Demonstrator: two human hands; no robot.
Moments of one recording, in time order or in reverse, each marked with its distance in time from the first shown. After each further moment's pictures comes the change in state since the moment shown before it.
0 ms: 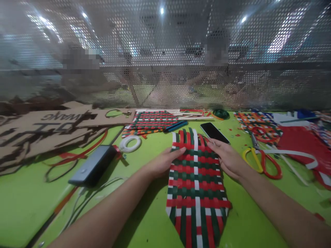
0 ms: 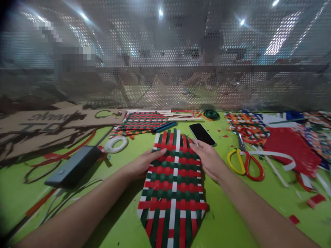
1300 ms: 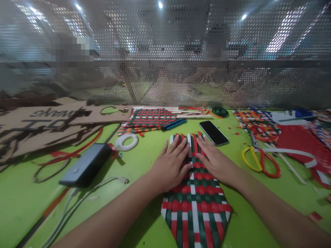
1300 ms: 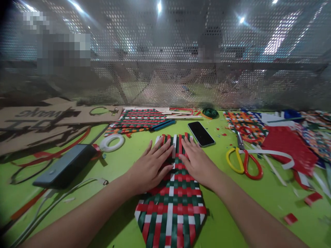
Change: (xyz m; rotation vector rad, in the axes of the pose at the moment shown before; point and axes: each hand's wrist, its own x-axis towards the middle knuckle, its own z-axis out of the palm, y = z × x) left_hand -0.006 -0.020 0.002 1.713 0.131 0.653; right_hand 0.003 0.022 -0.008 -1.414 -0.072 -0.455
